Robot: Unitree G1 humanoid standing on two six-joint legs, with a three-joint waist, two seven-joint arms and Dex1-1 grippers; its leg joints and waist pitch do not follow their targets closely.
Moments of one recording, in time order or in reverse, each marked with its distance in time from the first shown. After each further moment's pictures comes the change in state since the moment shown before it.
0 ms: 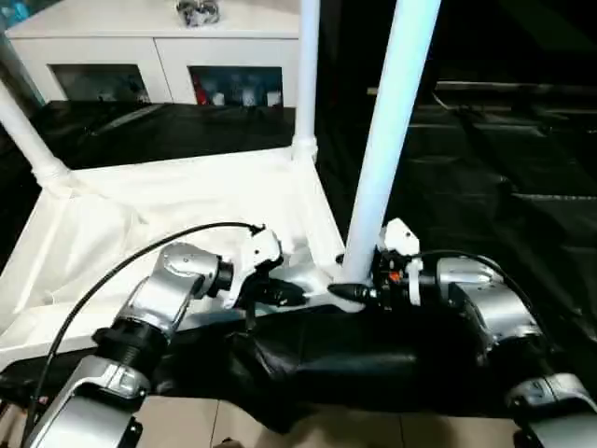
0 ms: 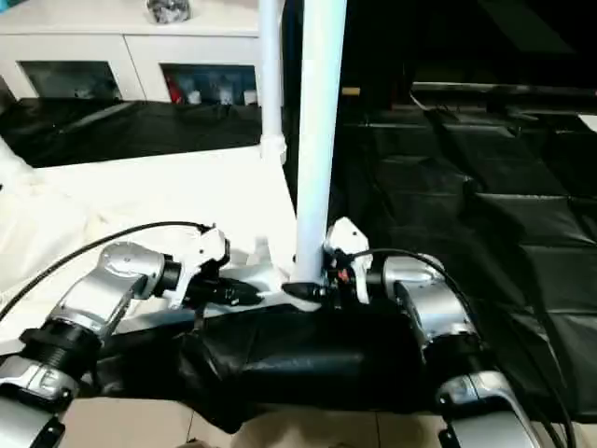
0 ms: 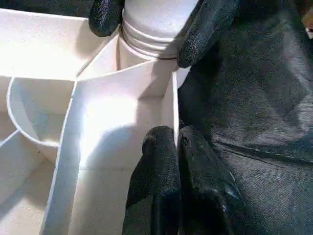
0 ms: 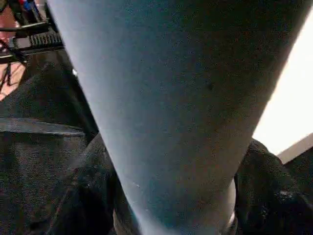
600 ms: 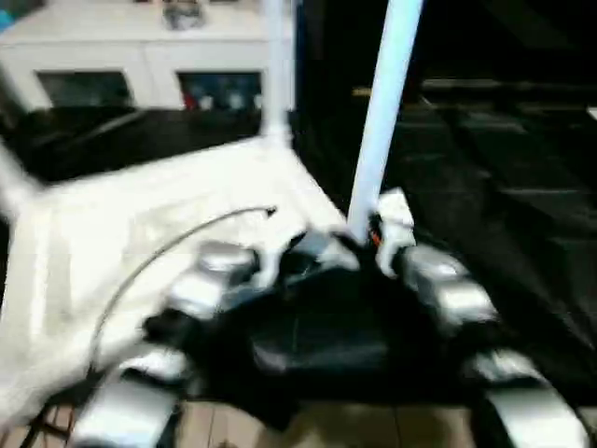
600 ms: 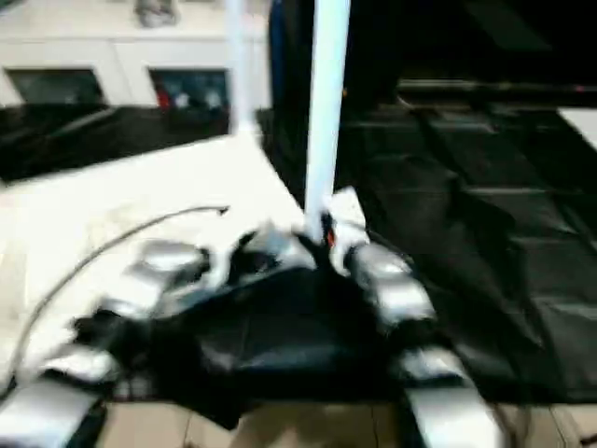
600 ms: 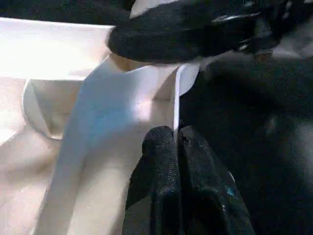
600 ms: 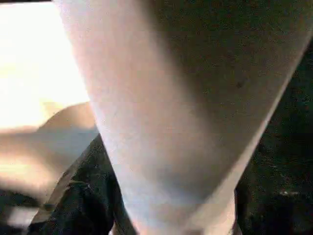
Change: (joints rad) left arm -0.115 -0.238 0.086 0.164 0.068 0.081 0.528; right arm -0.177 0.250 -0.181 0.303 -0.070 -0.014 -0.850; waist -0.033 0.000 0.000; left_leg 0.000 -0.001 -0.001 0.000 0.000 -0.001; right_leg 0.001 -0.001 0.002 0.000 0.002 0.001
